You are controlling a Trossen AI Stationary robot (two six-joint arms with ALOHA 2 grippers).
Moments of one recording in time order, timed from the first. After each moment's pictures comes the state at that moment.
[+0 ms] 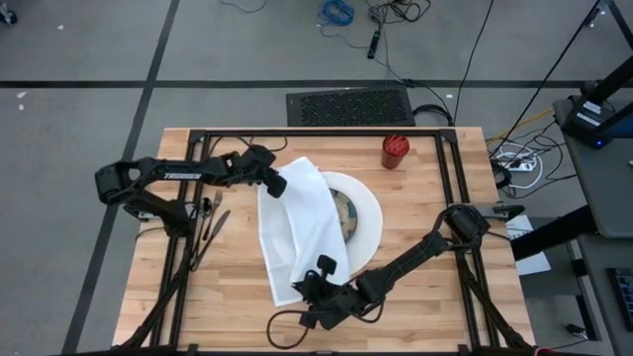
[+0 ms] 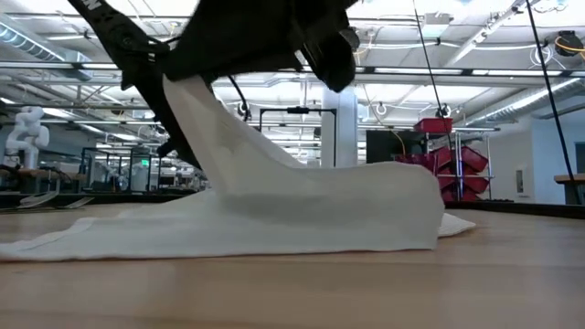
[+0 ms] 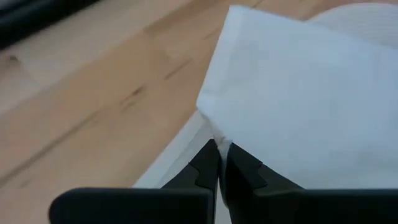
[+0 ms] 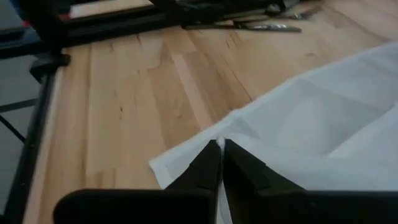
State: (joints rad) left arm 0.47 1.39 0.65 -0.12 -0.10 -0.33; right arm 0.54 2.16 1.55 -0.06 0.68 0.55
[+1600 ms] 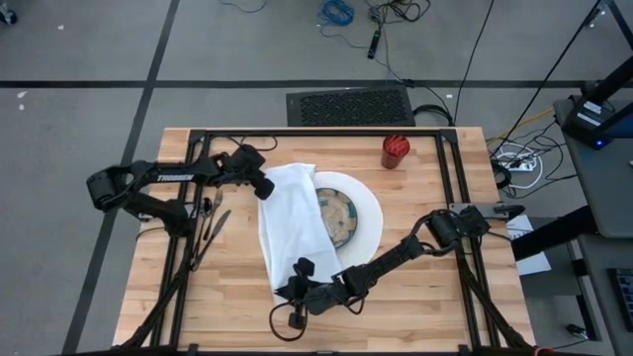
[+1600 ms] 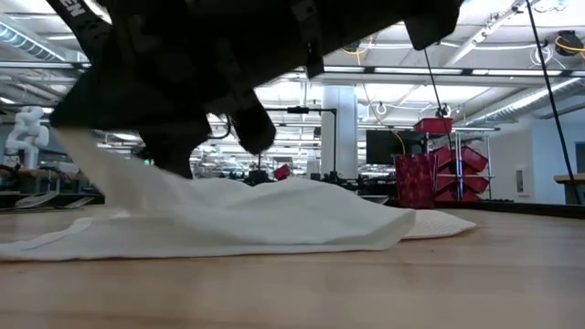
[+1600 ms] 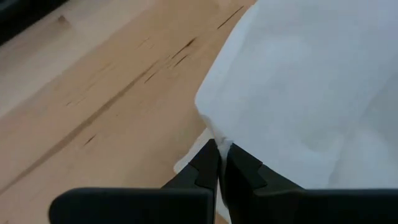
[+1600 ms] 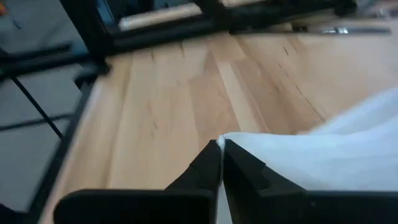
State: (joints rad) left arm 0.57 1.31 0.54 -0.16 -0.07 -0.20; right arm 0.46 2.32 1.56 0.32 0.46 0.42
